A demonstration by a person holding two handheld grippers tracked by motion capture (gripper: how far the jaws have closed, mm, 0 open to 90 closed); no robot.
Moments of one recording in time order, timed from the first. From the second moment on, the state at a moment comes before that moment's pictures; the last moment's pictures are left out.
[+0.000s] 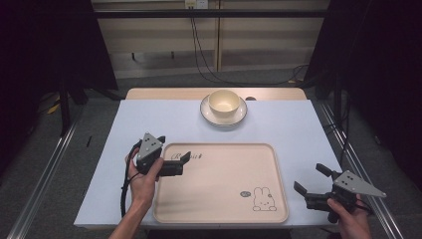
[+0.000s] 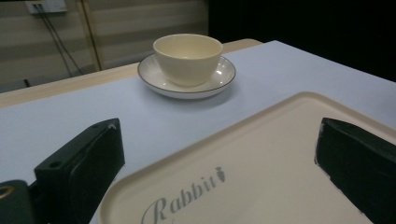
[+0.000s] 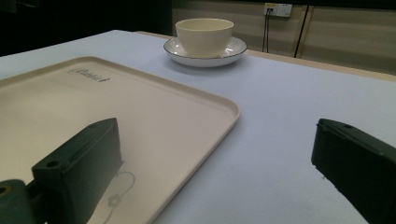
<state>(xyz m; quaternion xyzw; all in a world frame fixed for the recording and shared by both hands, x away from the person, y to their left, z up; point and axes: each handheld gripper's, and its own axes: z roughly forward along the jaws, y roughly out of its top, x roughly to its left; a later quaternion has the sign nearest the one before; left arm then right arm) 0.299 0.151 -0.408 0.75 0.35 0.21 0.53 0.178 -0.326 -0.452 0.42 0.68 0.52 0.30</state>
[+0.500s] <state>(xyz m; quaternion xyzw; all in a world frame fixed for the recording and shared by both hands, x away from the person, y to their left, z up) 0.335 0.136 -0.416 0.75 0.36 0.22 0.51 0.178 -0.326 -0.453 0.42 0.69 0.52 0.30</state>
